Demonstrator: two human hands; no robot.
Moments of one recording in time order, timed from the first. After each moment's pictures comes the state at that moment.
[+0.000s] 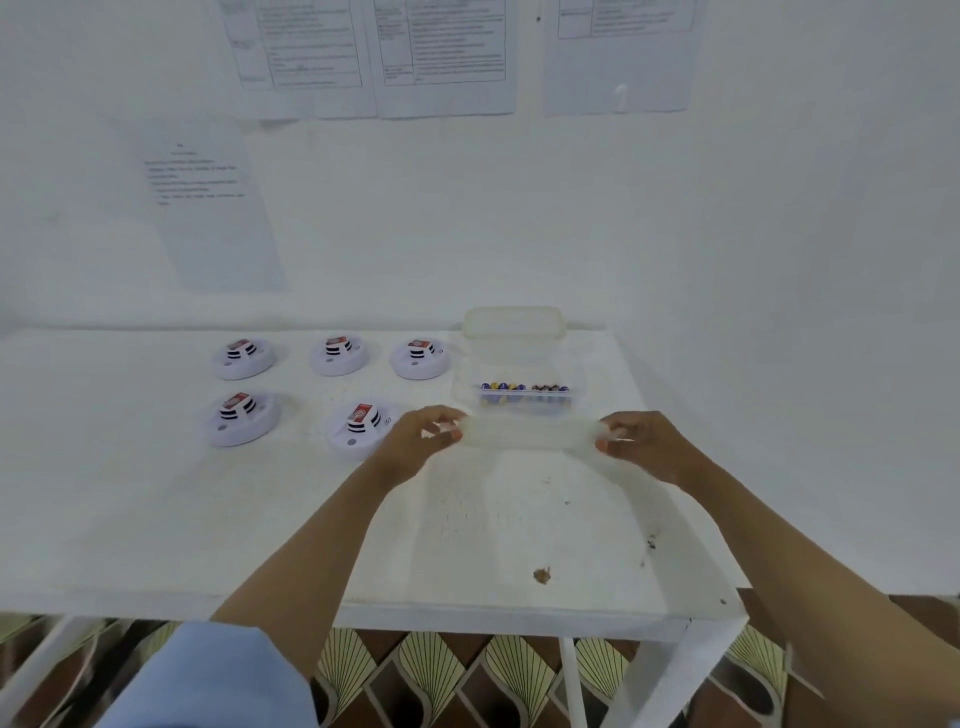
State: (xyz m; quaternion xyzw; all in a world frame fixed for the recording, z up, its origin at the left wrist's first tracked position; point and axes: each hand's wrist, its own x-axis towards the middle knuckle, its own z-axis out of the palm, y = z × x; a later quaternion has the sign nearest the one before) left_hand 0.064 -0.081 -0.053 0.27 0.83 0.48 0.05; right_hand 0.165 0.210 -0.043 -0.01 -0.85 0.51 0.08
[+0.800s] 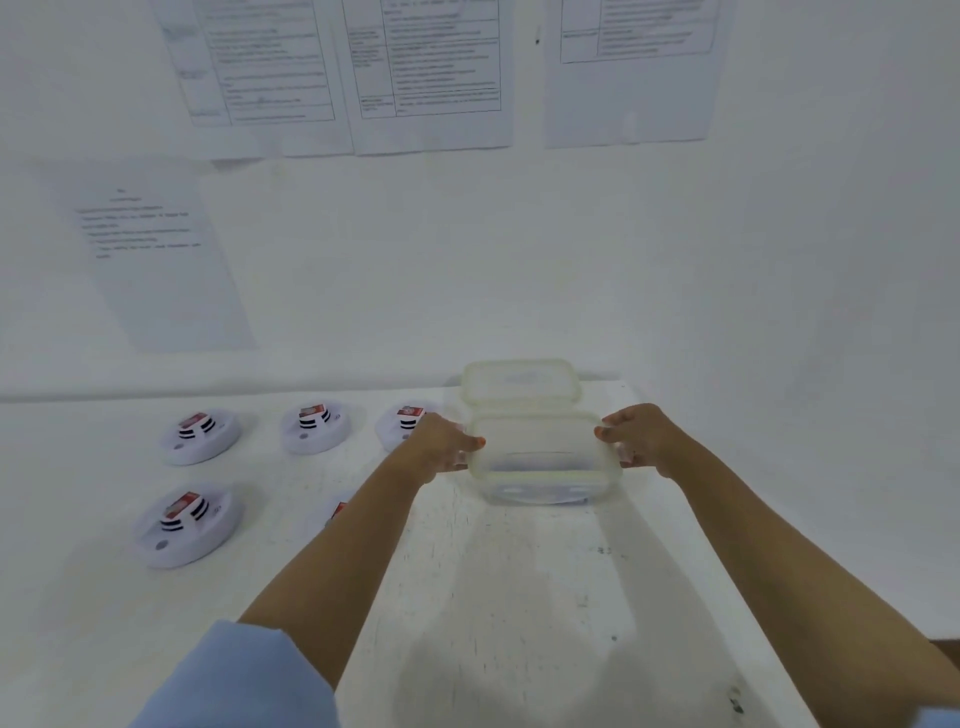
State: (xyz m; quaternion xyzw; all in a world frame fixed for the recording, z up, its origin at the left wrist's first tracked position) left_hand -0.056 -0.016 -0.012 0.04 0.75 0.62 0.24; right_hand 0.032 0.218 -0.007 -0.26 -0.77 0.59 0.03
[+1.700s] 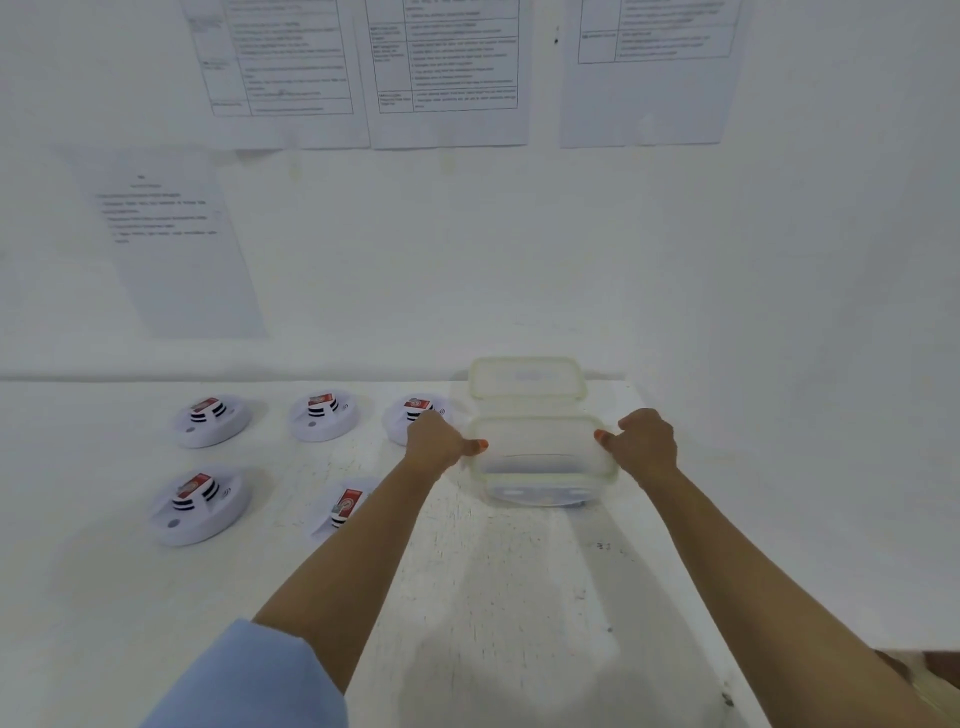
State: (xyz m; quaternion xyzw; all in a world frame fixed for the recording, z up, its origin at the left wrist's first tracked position) left_hand -0.044 -0.019 -0.019 0.01 0.88 0.47 0.09; right_hand 0.043 0.187 -0.011 -0.32 -0.86 0.37 0.13
